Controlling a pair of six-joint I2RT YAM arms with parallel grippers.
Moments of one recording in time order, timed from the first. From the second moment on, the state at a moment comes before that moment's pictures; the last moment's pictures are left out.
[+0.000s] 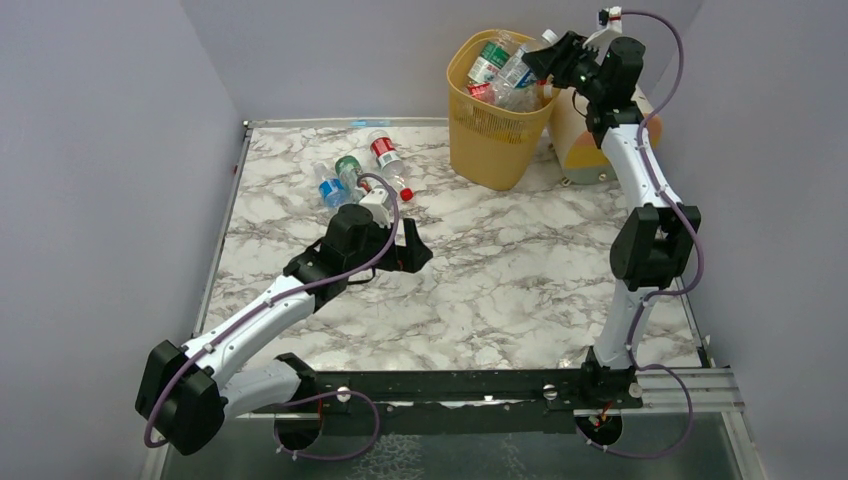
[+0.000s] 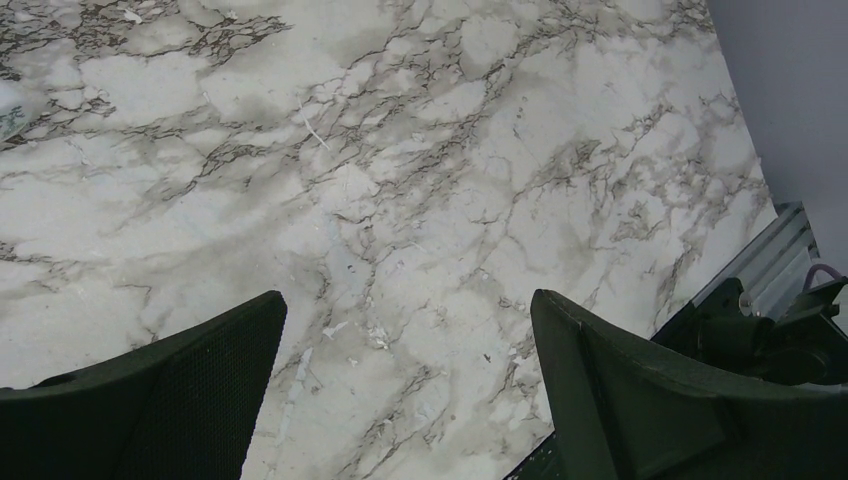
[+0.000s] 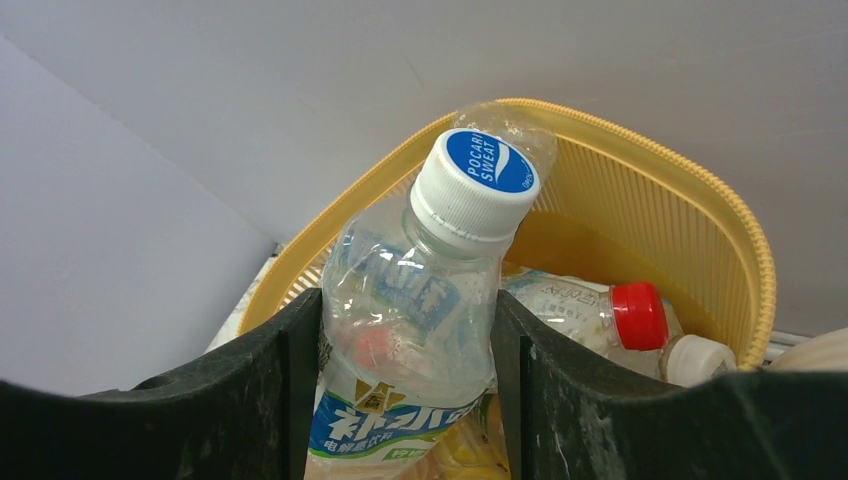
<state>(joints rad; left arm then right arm) -0.64 1.08 0.74 -0.19 0.15 -0.49 0.02 2.00 1.94 0.11 -0.48 0.49</state>
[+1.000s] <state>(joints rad) -0.61 1.05 0.72 -0.15 0.22 -0.53 0.02 1.99 1.95 -0.01 -0.40 0.45</state>
